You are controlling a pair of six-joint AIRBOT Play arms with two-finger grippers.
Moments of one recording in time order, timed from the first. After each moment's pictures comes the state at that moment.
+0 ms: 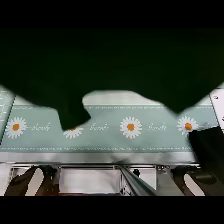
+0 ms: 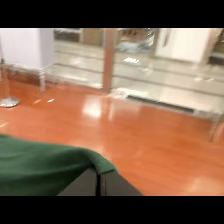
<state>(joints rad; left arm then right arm) 0.38 -0.71 2.00 0.84 -1.08 -1.28 0.02 -0.72 2.05 -1.24 1.37 1.44</state>
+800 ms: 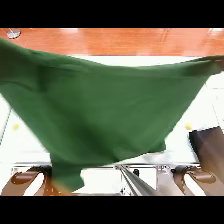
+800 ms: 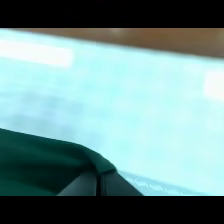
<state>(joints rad) 0.01 -0.76 1.41 1.35 -1.09 -1.53 0.02 -0.81 1.44 -1.27 1.33 1.48</state>
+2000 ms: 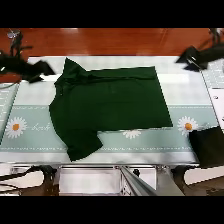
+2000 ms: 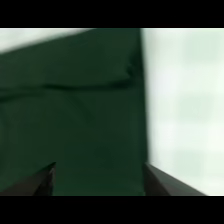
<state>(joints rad) 0.19 -1.43 1.38 1.09 -1.24 -1.44 -0.29 -1.68 1.76 -1.02 1.41 1.45</state>
